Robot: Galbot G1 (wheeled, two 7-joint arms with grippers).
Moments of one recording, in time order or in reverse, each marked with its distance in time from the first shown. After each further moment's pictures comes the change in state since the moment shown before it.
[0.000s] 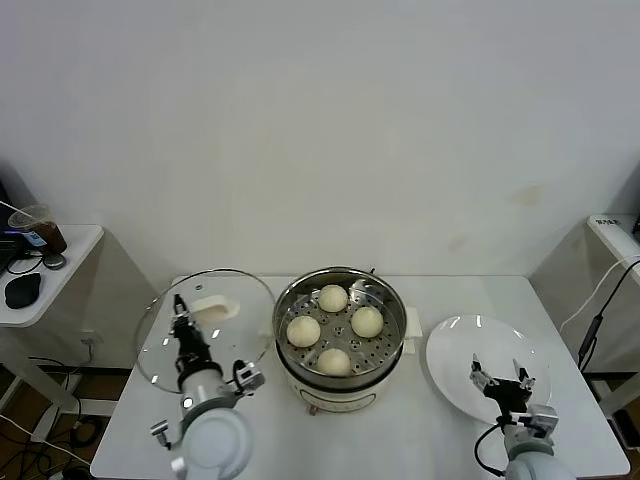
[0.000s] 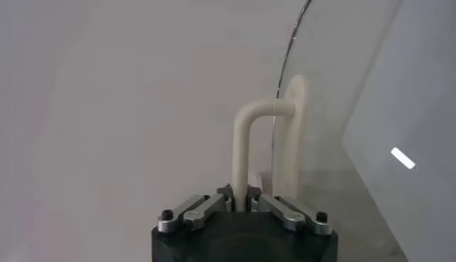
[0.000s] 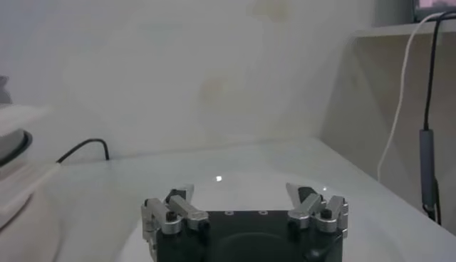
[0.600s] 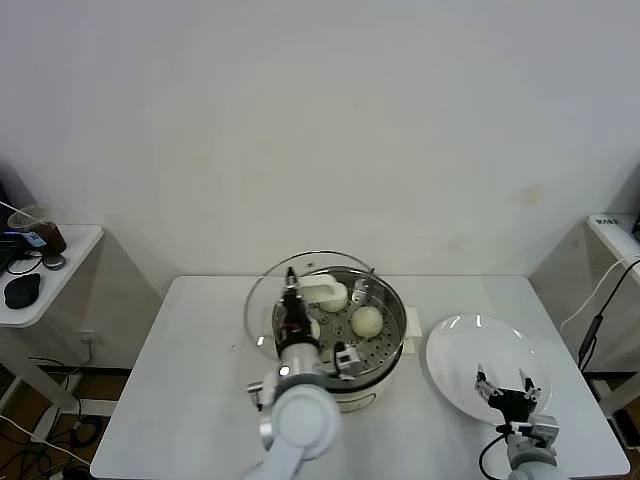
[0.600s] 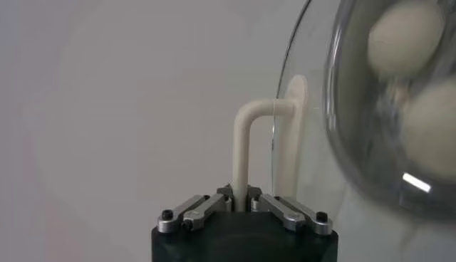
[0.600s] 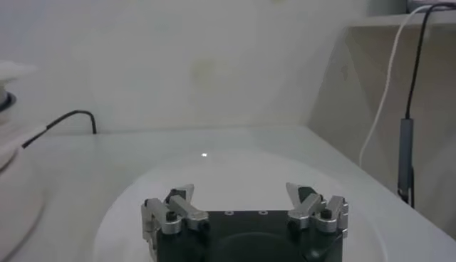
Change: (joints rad) left arm -0.213 -0.042 0.352 0.115 -0.007 0.017 0.110; right arm -0.021 0.033 0.032 -0.012 -0.074 0.007 -0.009
